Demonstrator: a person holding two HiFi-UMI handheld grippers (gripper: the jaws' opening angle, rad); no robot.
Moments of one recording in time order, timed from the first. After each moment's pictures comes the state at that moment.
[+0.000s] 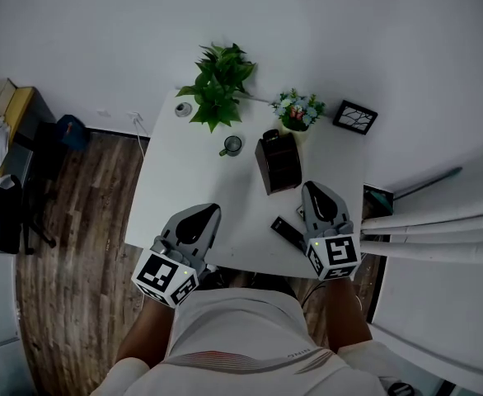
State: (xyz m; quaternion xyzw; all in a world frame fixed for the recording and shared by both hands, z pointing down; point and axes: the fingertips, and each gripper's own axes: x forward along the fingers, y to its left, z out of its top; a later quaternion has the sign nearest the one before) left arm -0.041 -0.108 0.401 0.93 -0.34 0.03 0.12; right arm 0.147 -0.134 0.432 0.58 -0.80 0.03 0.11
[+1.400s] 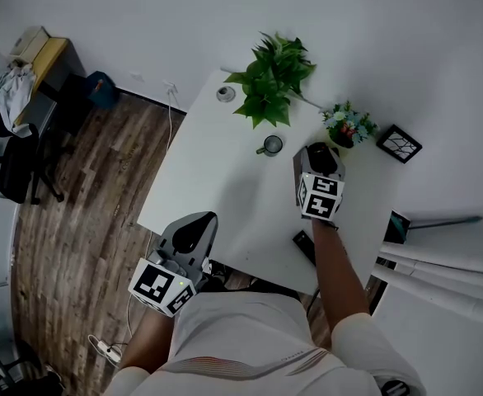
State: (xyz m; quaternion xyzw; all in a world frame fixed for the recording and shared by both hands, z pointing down) left arm -0.111 -0.116 0.428 0.88 -0.44 0.03 0.16; right arm 0.121 -0.313 0.560 0.63 -0.74 0.11 0.20
